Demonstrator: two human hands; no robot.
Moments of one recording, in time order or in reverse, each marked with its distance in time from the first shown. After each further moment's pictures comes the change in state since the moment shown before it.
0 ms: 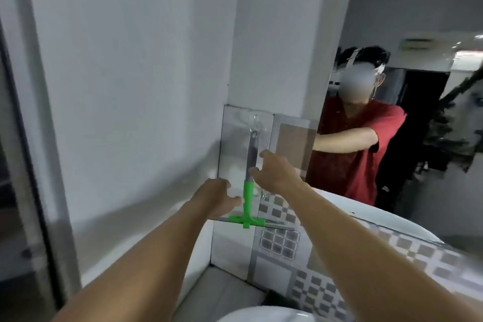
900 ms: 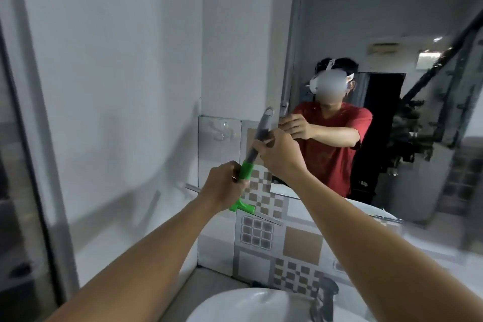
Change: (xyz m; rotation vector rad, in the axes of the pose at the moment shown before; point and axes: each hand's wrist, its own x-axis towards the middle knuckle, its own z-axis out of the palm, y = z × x) left_hand -0.067 0.110 -0.027 -0.256 0.189 0.204; right_hand -0.085 0.011 -0.092 0.420 0.392 -0.012
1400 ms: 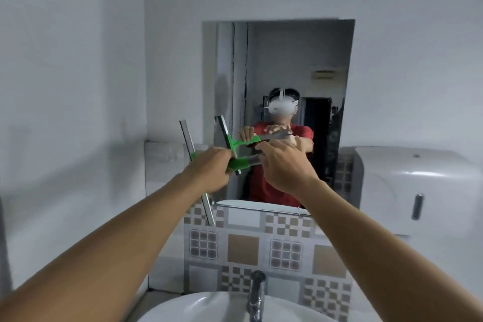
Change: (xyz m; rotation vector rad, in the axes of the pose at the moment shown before) left_hand -0.034 0.171 -0.020 0.339 -0.081 0.422; right_hand -0.085 0.015 -0.179 -0.838 0.099 -0.366
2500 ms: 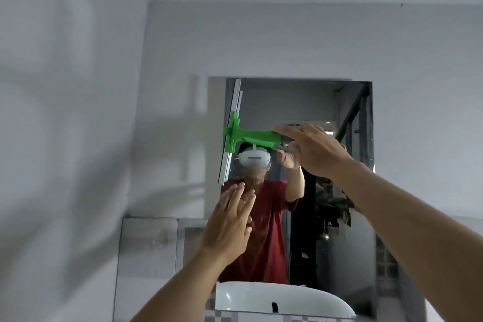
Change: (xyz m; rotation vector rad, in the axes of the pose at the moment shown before) left_hand 0.137 -0.104 0.083 0.199 0.359 0.266; right_hand 0.182 0.050 -0.036 -0.156 0.148 0.041
